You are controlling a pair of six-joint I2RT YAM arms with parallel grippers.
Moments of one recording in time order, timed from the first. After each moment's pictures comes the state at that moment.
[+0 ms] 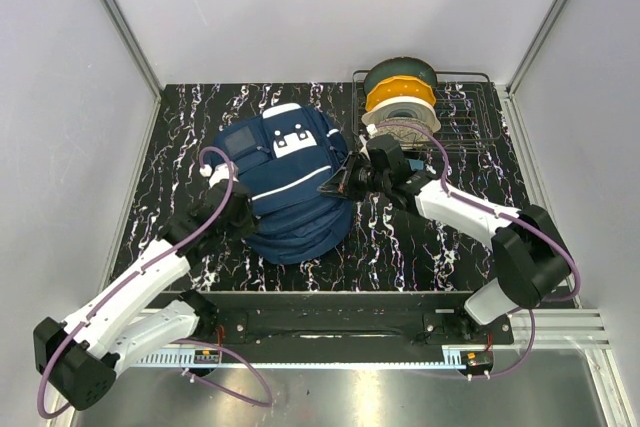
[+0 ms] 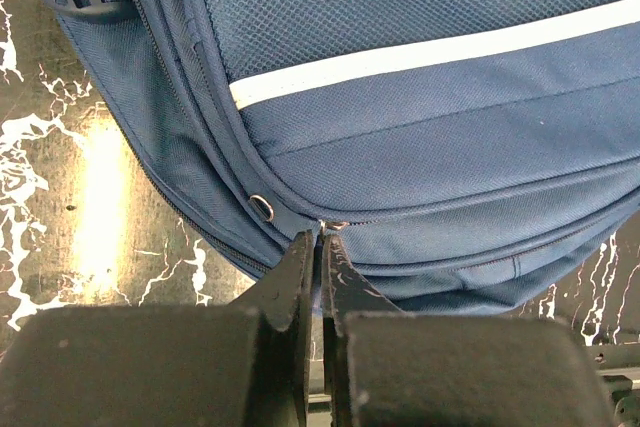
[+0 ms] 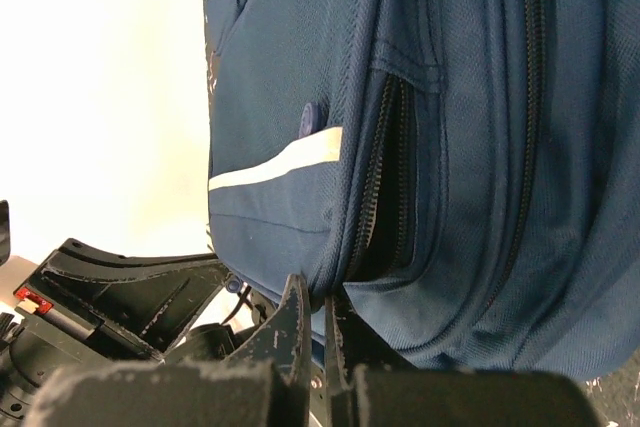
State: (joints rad) left arm -0.60 0.87 0.74 -0.72 -0.28 -0.76; right arm 0.63 1.54 0.98 0.01 -0.36 1.02
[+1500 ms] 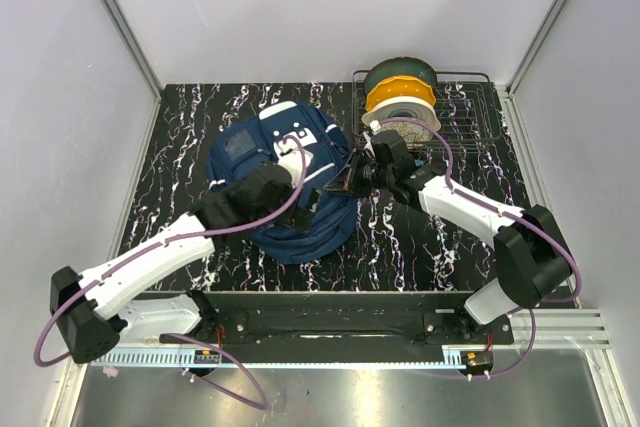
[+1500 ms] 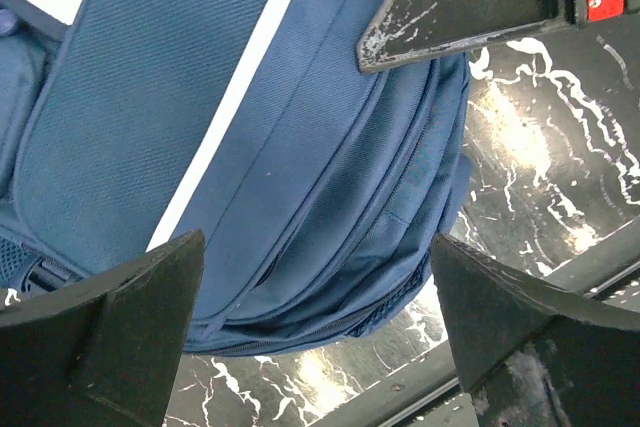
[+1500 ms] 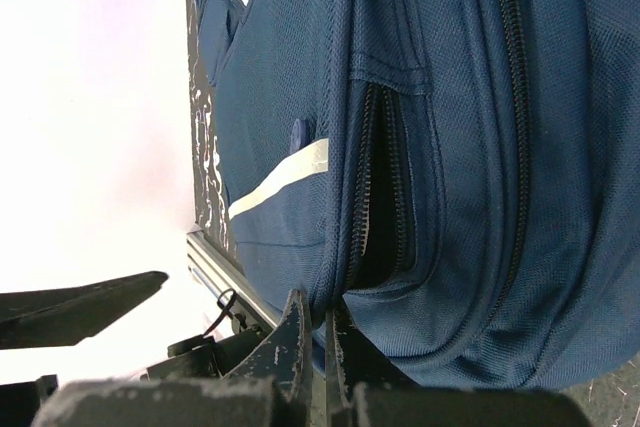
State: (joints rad) left arm -0.85 1.09 0.99 -0.58 -0.22 -0.23; right arm 0.60 1.53 1.01 -0.06 -0.39 0.95
